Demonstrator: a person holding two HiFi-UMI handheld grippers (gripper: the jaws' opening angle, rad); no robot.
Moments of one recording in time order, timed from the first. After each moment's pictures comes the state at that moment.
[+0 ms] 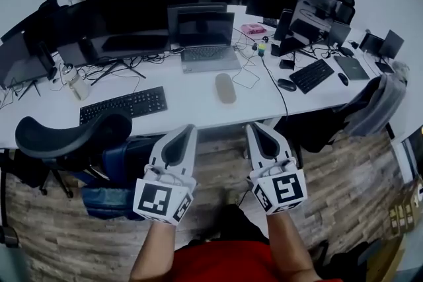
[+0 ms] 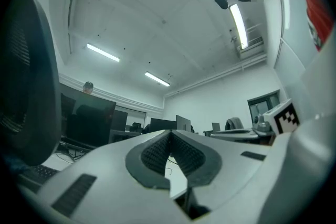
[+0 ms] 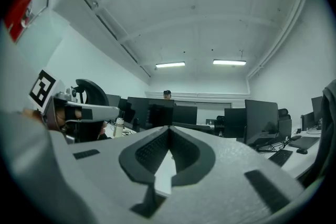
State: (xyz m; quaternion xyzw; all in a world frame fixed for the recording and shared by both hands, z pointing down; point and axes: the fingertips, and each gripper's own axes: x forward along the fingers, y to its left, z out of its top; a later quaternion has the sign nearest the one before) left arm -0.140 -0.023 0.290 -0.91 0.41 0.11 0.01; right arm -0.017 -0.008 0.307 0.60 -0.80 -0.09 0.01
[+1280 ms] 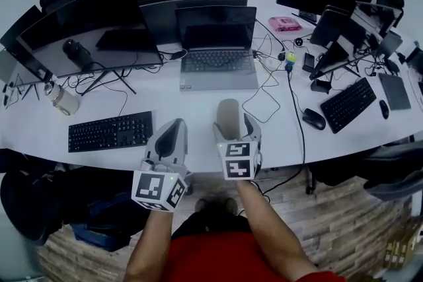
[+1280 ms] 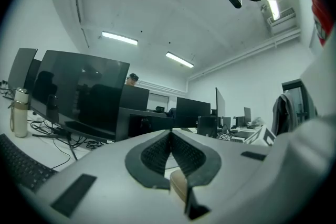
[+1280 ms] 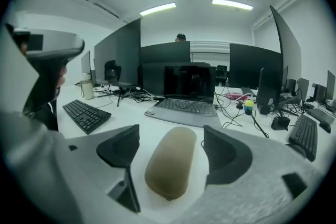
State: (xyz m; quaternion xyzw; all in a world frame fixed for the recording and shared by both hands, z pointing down) left arm -0.060 -0.300 0.383 -0.85 0.52 0.04 -0.04; right arm 0.056 -0.343 0.521 0.59 -0.78 0.13 0.20
